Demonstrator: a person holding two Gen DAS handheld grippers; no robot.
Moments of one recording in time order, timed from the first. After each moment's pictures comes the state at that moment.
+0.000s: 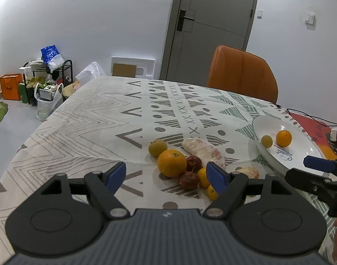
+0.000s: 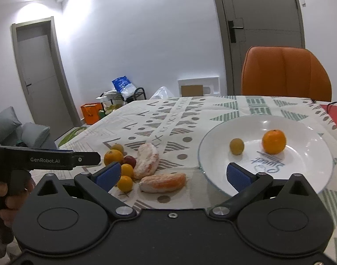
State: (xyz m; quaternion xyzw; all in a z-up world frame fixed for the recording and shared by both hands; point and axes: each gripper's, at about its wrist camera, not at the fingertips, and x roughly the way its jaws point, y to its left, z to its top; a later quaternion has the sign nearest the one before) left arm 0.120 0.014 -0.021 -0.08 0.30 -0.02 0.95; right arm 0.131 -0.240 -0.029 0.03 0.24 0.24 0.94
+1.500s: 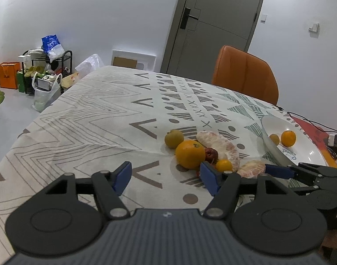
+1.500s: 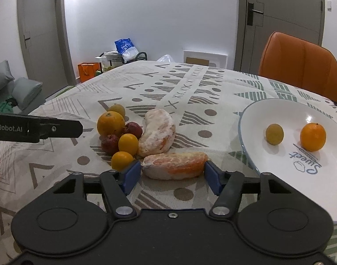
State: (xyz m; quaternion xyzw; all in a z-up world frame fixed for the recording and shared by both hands) left arm 0.119 0.043 -0.036 -0.10 0.30 -0.03 0.95; right arm 0.158 -0.177 -0.064 -0.06 0.30 0.23 0.92
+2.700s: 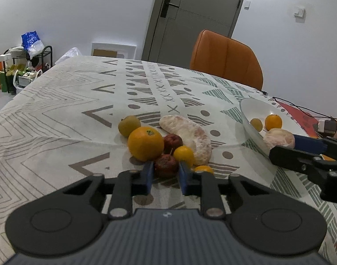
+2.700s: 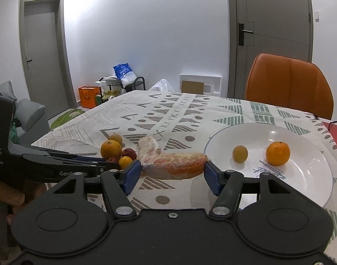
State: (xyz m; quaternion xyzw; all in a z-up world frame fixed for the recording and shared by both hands) left arm 0.140 0.000 -0.055 -0.09 0.32 -0.08 0.94; right arm 0.131 -0.220 -0.024 -0.03 0.24 0.23 0.94
